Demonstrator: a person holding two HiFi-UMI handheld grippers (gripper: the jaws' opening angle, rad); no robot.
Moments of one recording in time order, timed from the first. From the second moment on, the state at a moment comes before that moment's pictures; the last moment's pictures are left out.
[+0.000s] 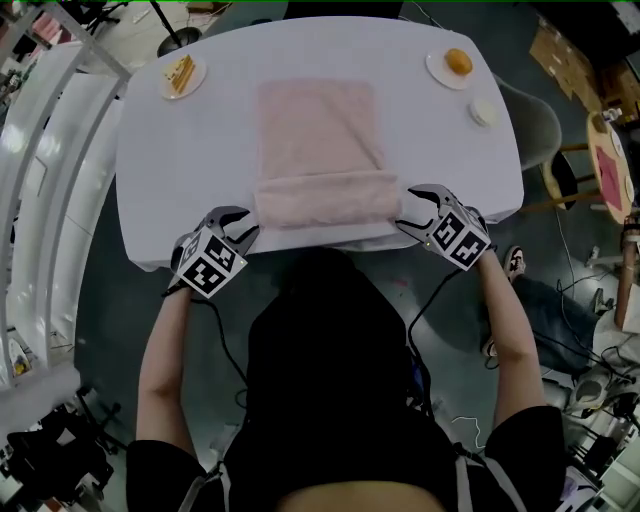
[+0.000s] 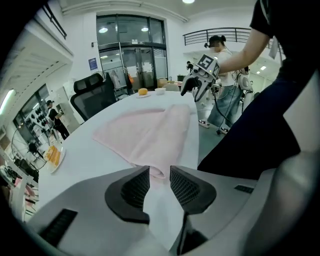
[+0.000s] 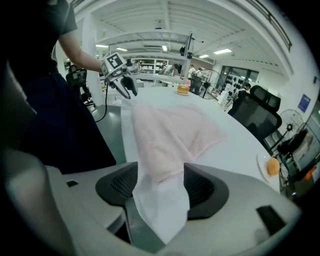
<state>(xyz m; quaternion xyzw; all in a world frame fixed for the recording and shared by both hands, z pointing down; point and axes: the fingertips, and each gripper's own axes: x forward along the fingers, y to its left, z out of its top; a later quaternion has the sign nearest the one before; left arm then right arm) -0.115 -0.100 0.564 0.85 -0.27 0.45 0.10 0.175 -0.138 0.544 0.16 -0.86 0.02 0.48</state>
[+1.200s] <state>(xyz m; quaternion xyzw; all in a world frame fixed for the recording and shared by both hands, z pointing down) -0.094 -0.117 0.622 0.80 -0.19 0.57 -0.03 0.152 -0.134 0.599 0.03 -0.84 -0.05 0.54</state>
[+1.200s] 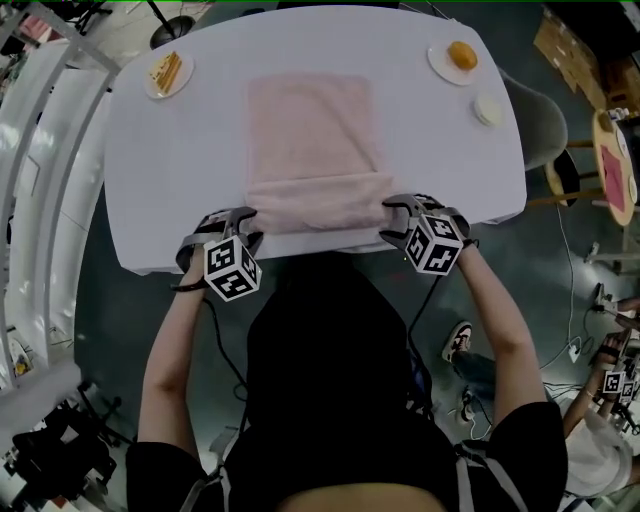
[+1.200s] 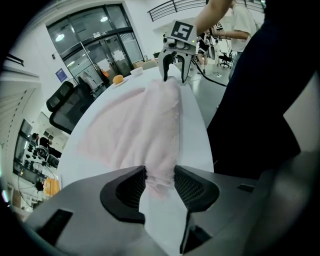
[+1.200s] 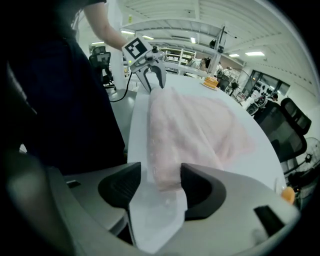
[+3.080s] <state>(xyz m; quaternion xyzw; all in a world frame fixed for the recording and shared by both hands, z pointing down) -0.100 -0.088 0.567 0.85 -0.15 0.50 0.09 0.144 -0.105 0.547 0.01 -0.86 0.01 0.52</state>
